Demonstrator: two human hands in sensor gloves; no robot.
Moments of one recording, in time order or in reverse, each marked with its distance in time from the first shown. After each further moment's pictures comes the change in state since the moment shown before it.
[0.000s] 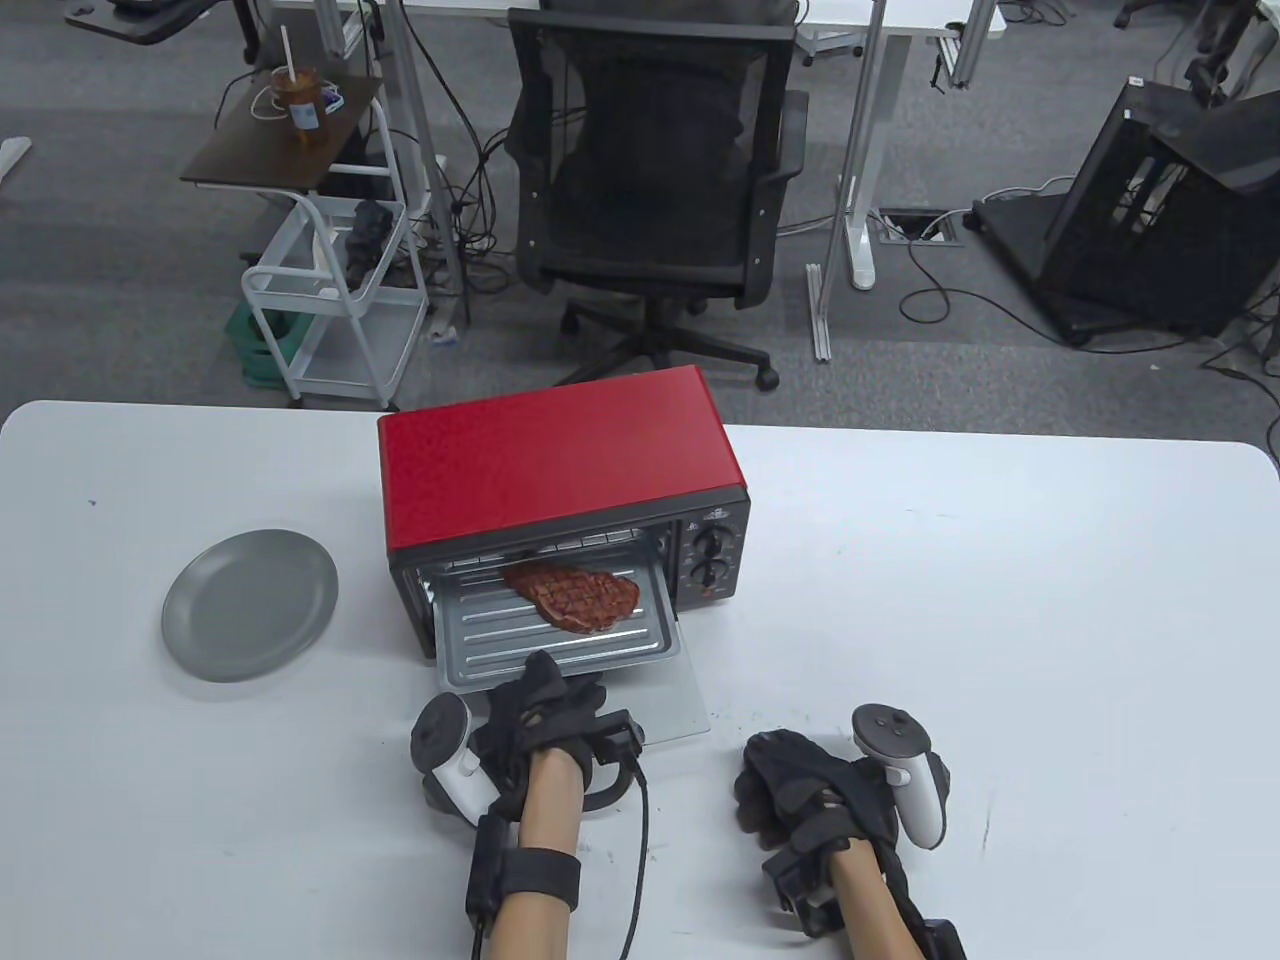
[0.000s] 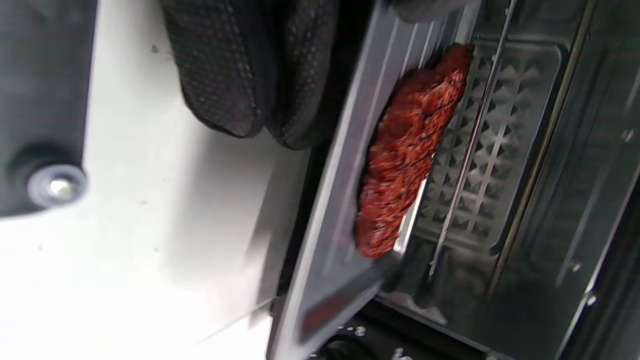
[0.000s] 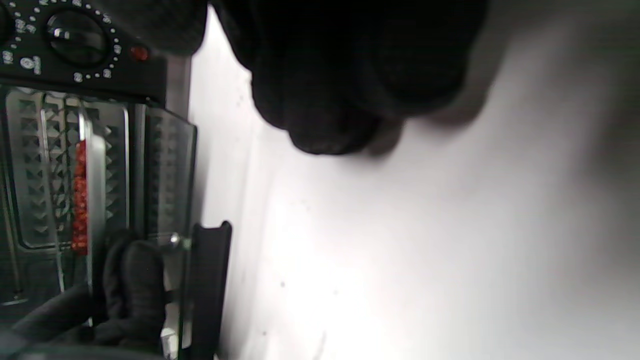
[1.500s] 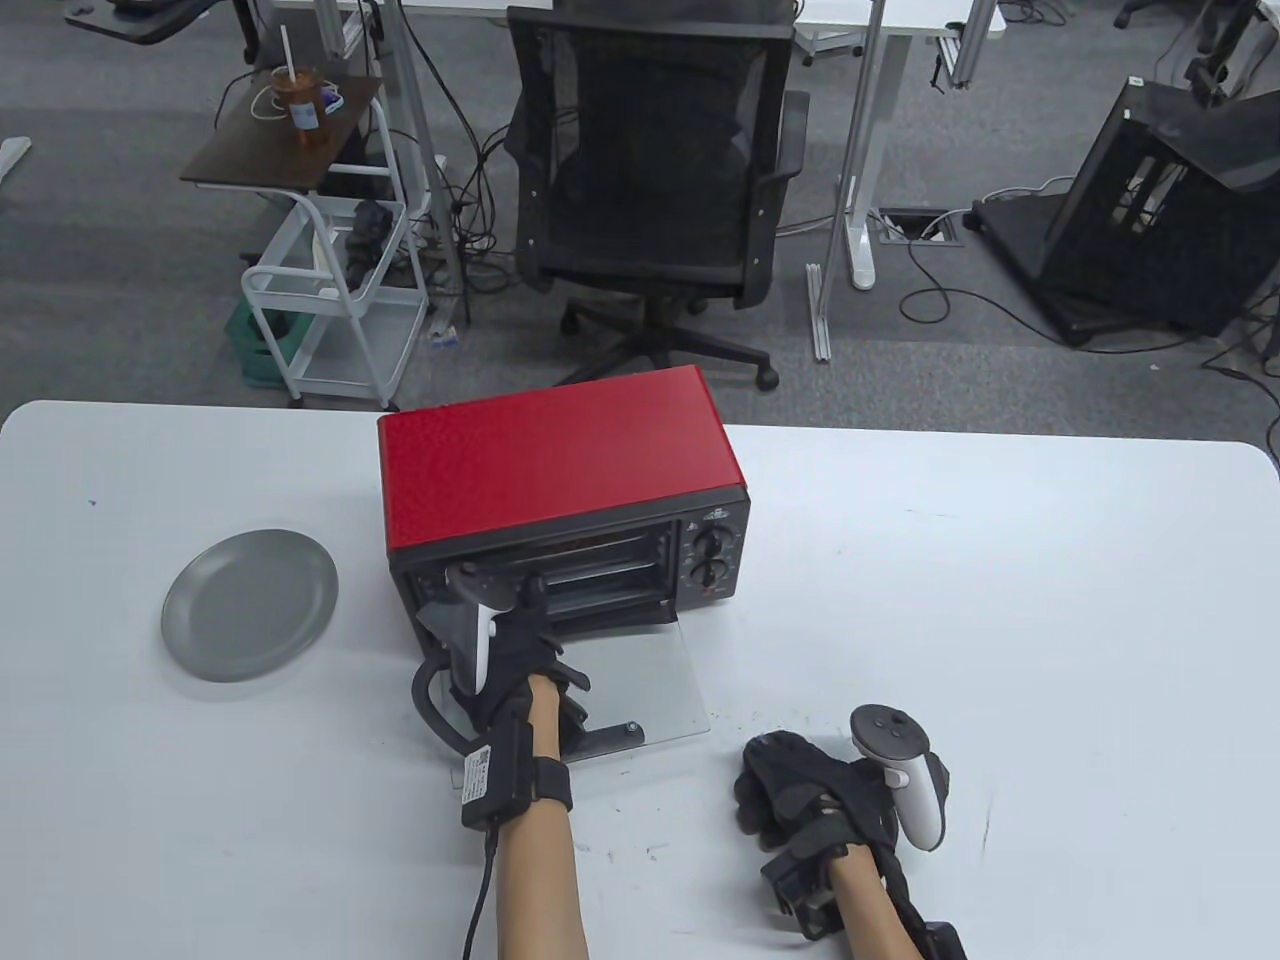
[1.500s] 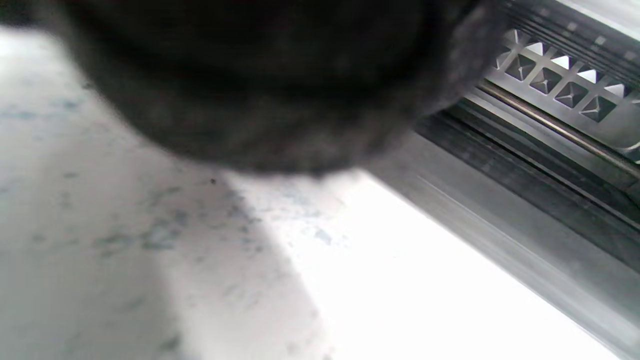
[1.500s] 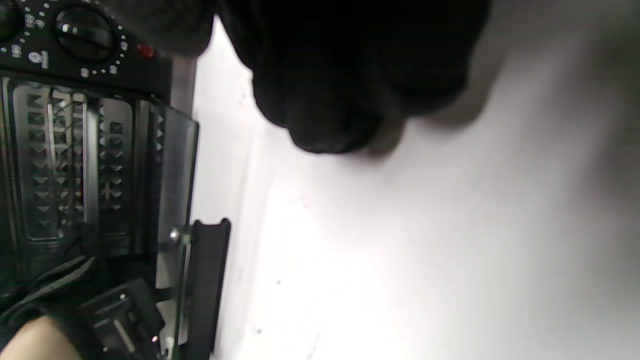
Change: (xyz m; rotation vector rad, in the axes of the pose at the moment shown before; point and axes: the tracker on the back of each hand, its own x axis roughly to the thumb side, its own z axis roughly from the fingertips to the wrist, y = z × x) left_hand 0.078 -0.005 -0.051 0.338 0.025 -1.110; right_hand -0.004 0.000 -0.005 -0.011 -0.020 0.024
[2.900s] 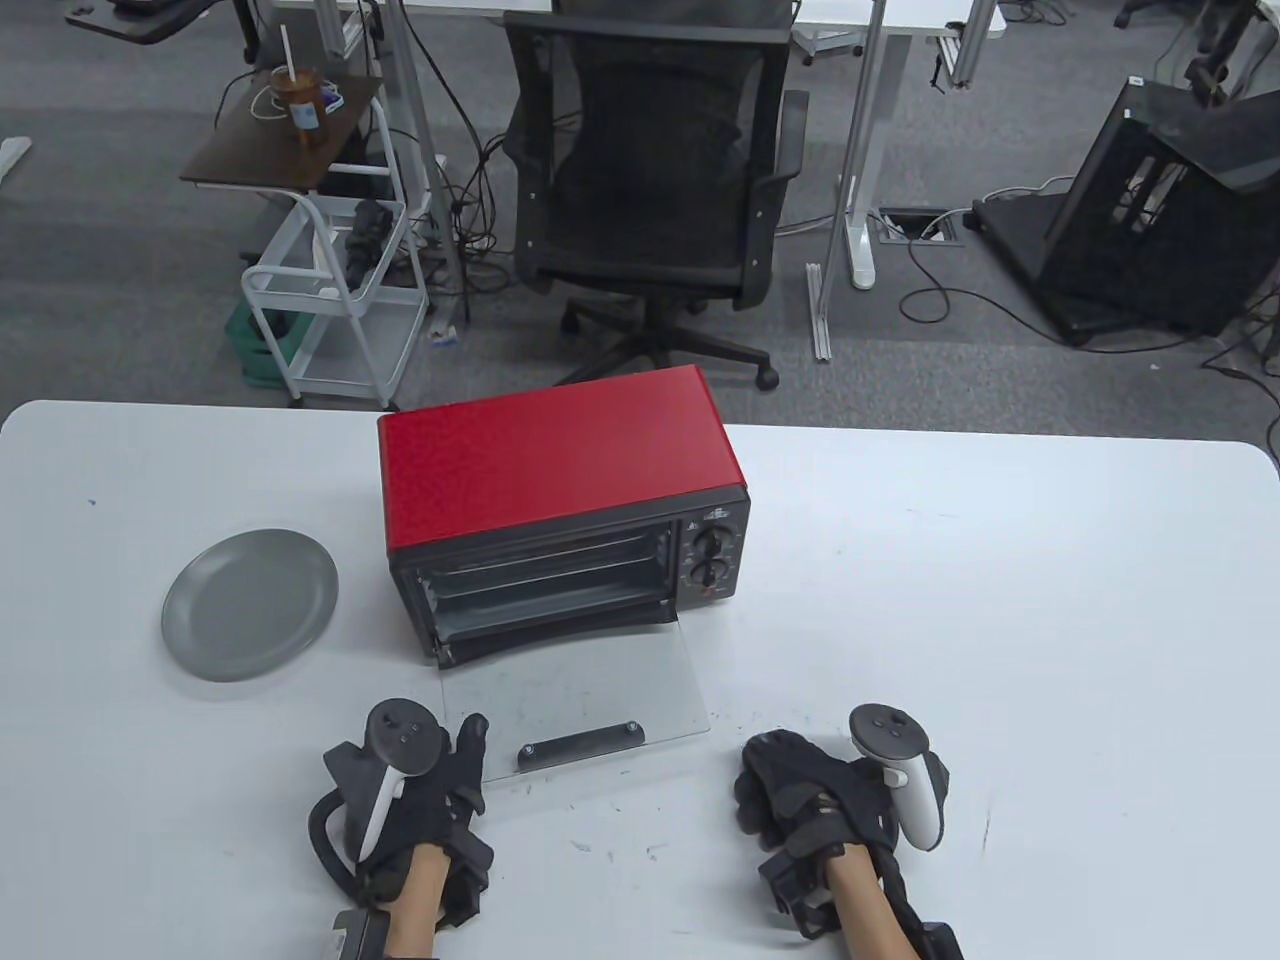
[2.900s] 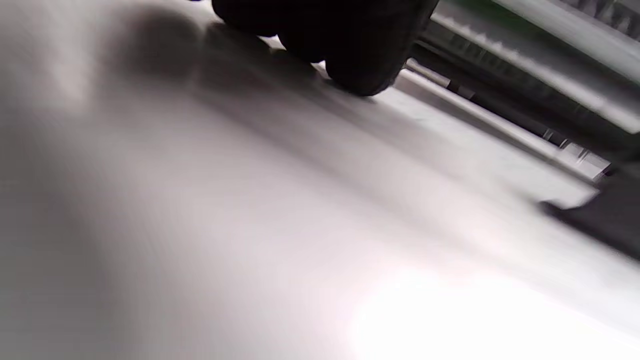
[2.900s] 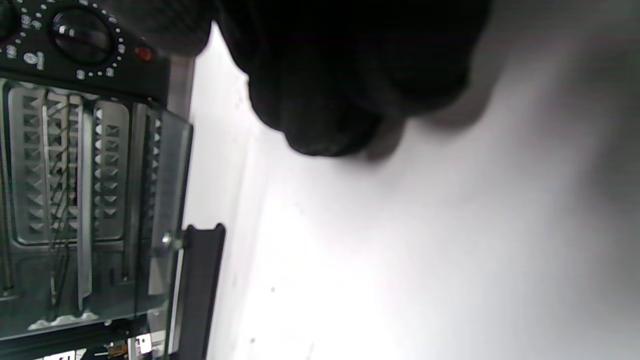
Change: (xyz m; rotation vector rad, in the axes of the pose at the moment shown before) left_hand -0.131 0.008 0.049 -0.031 -0.278 -0.002; right_hand -0.002 0.000 -0.003 -0.025 0.004 0.012
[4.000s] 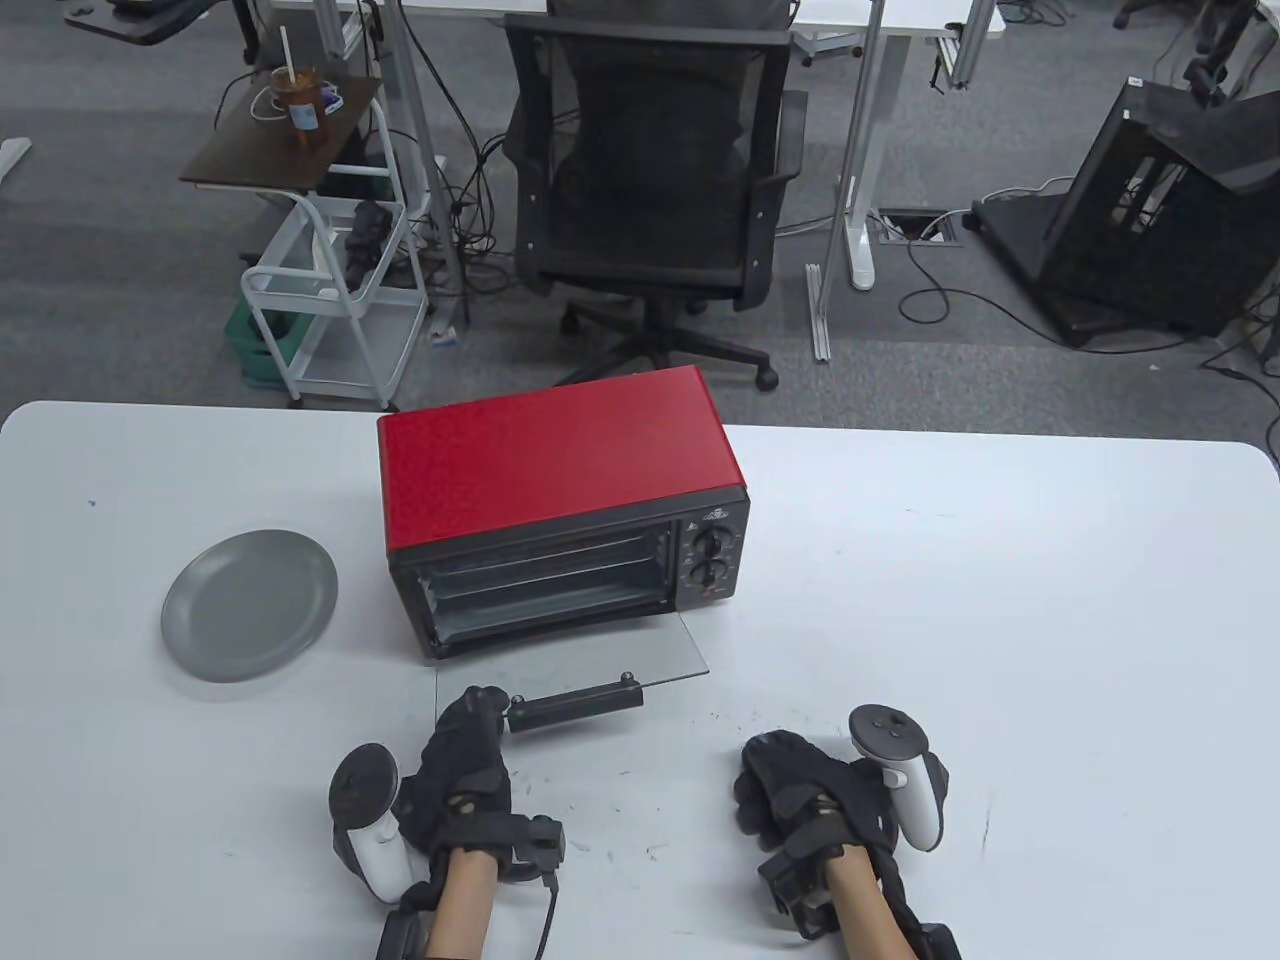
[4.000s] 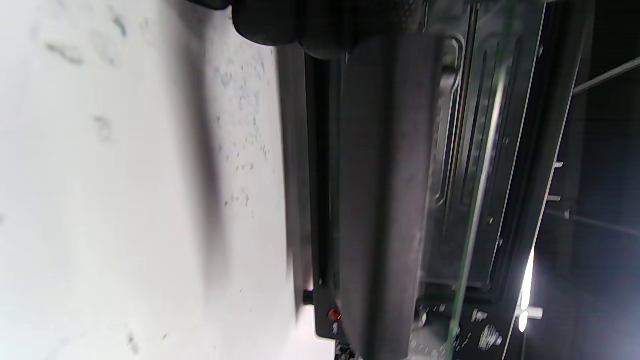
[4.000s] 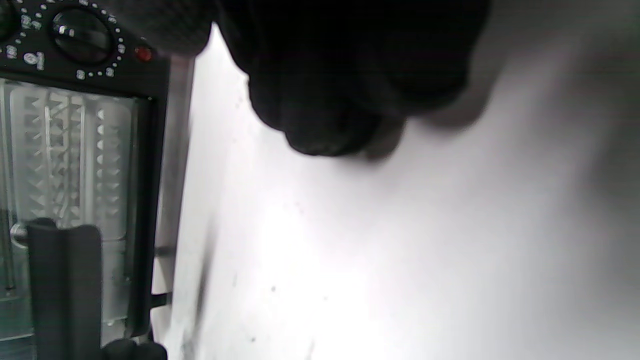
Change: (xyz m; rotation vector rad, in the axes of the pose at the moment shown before) left_hand 0.018 -0.033 0.013 -0.147 -0.132 0.986; right_hand 0.000 0.000 0.000 0.003 0.000 -0.002
